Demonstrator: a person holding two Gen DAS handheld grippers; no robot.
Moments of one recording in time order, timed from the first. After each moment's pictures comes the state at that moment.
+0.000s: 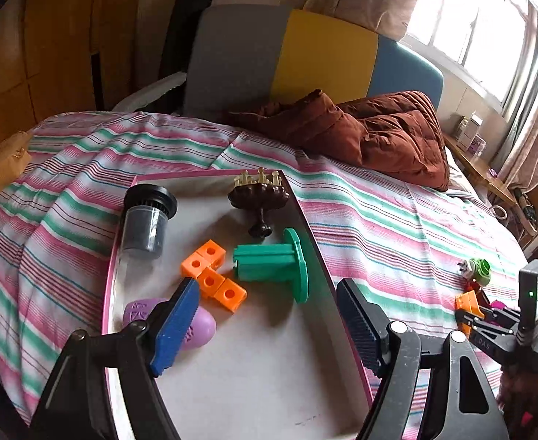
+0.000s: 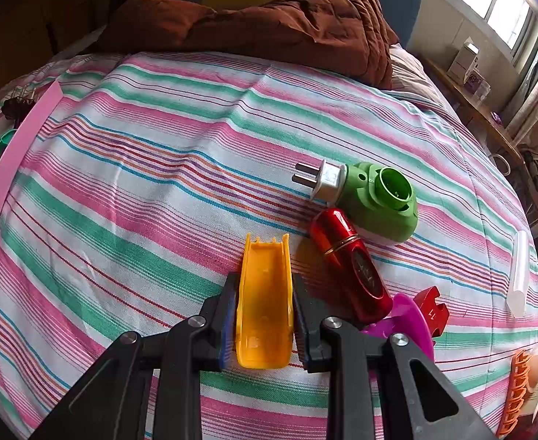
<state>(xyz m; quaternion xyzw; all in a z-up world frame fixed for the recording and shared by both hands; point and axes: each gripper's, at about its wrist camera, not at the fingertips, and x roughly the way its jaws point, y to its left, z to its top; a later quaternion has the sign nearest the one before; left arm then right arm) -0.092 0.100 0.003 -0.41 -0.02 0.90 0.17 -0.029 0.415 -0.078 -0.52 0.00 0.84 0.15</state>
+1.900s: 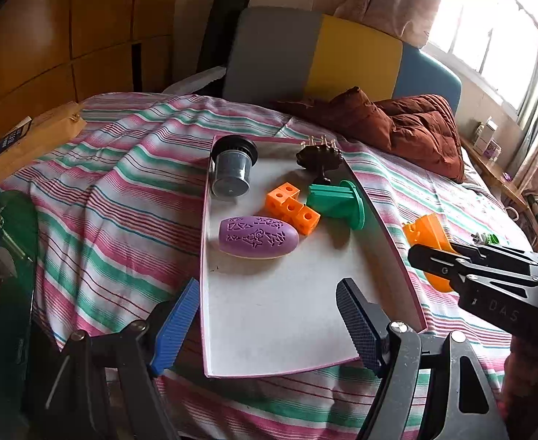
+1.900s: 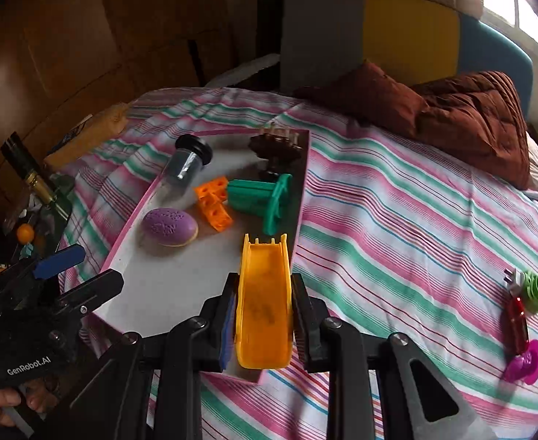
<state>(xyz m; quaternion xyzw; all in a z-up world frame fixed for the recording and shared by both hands) -0.027 0.022 -0.008 -0.41 -0.03 0.90 0.12 -0.047 0.207 -0.009 -0.45 0.01 0.89 -0.09</state>
